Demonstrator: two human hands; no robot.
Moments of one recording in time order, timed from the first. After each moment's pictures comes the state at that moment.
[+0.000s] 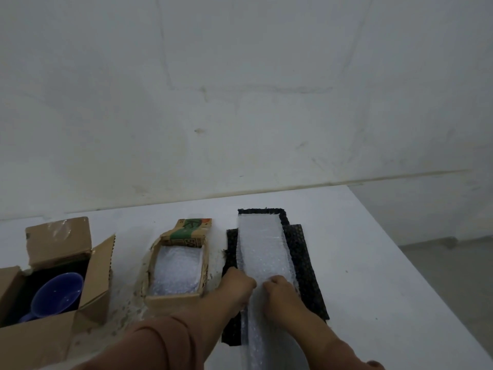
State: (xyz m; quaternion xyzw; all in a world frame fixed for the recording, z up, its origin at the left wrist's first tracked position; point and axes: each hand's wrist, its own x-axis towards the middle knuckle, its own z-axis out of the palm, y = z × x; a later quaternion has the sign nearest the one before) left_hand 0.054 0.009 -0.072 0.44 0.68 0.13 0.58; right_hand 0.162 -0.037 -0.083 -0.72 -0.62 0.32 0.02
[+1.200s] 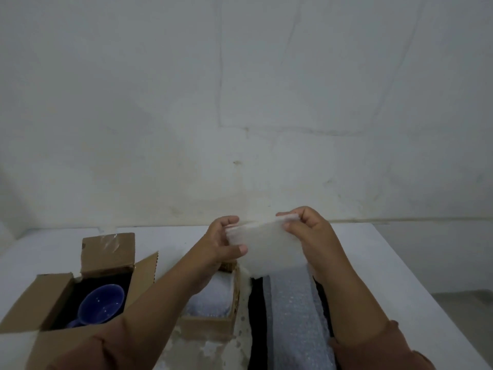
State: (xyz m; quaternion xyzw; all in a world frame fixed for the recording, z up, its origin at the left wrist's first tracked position) left_hand -0.071 0.042 0.046 0.54 0.36 0.41 0.64; right_hand 0.125 0.011 0.096 -0.52 -0.50 0.44 0.53
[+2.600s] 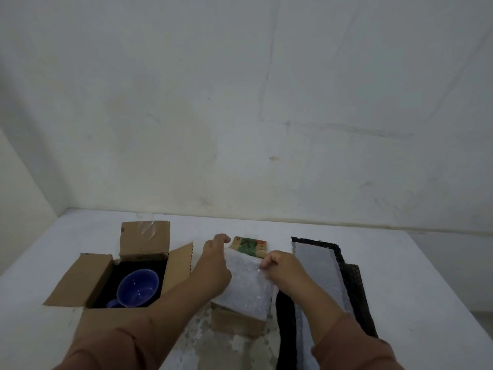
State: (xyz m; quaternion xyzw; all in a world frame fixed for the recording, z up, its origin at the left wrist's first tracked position) left_hand -0.125 0.039 -0.002 0.64 0.66 0.23 0.32; right_hand 0.045 0.046 0.004 -0.68 -0.59 0.39 0.16
